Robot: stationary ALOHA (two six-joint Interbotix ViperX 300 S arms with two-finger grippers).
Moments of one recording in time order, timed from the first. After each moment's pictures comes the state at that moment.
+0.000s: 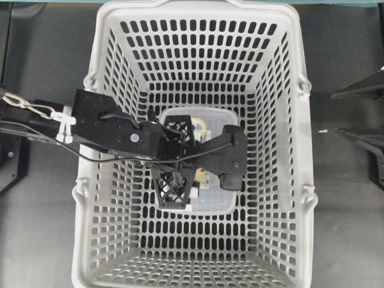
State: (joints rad) left arm -0.11 0.19 0.11 0.04 0.89 -0.07; right arm -0.01 -1.06 1.18 0.02 -0.12 0.01
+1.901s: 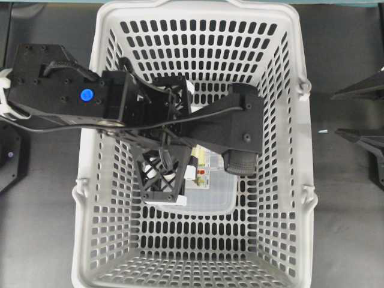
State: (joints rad) left arm -0.12 0.12 -0.31 0.04 1.38 -0.06; right arm -0.01 -1.06 1.19 0.02 -0.11 0.01
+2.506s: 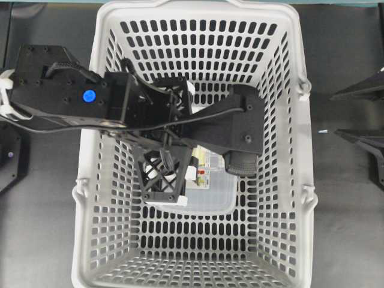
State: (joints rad) left arm -0.12 0.12 -0.31 0.04 1.38 -0.06; right arm -0.01 -1.06 1.19 0.02 -0.11 0.01
